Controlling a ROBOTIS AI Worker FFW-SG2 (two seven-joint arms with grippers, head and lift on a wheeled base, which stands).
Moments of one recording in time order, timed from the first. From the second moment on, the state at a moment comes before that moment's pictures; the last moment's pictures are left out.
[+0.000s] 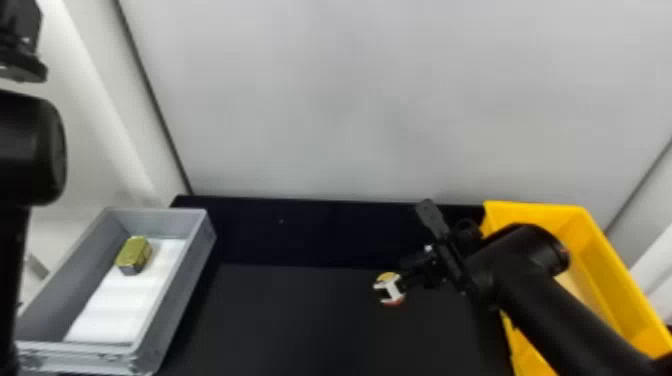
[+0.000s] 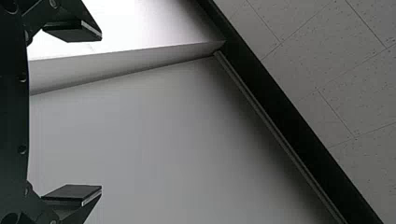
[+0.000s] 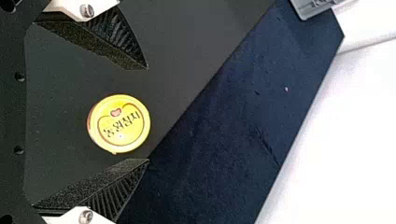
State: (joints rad) left arm -0.49 0.40 -0.05 -2.21 -0.28 0.29 0.18; right arm -0.66 -0.08 0.45 -0.70 0.09 0.56 0.59
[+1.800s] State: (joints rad) left arm -0.49 0.40 -0.07 -2.21 -0.28 0.29 0.18; right arm -0.70 -0.13 0.59 -0.60 0.09 0.50 0.63
